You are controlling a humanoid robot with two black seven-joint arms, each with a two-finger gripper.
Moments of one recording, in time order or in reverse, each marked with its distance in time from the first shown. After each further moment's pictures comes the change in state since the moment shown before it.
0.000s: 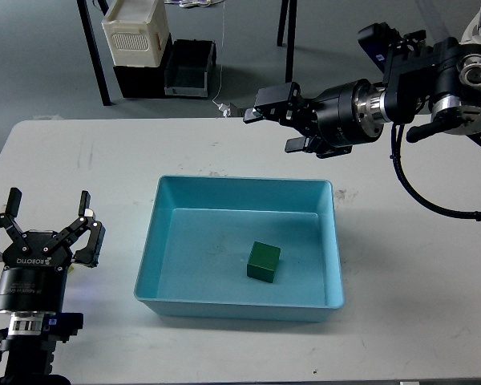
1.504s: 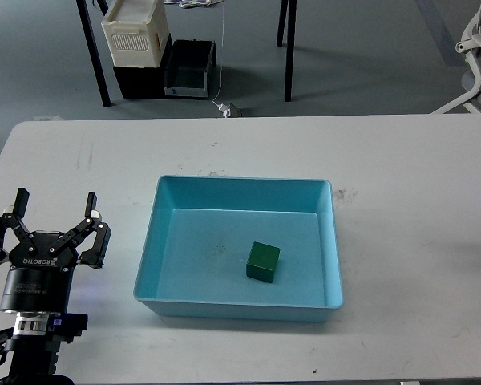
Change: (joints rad) left arm -0.001 0.000 0.015 0.003 0.000 0.000 0.009; right arm -1.301 0.263 1.435 0.335 0.712 -0.275 0.000
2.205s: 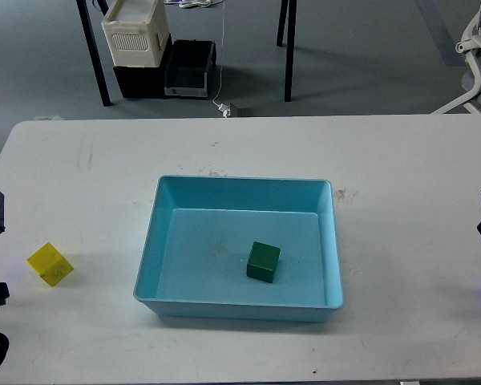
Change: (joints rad) left arm -0.143 0.000 -0.344 0.094 -0.085 0.000 -0.007; right arm -0.199 0.062 -0.019 0.055 -0.015 0.002 -0.001
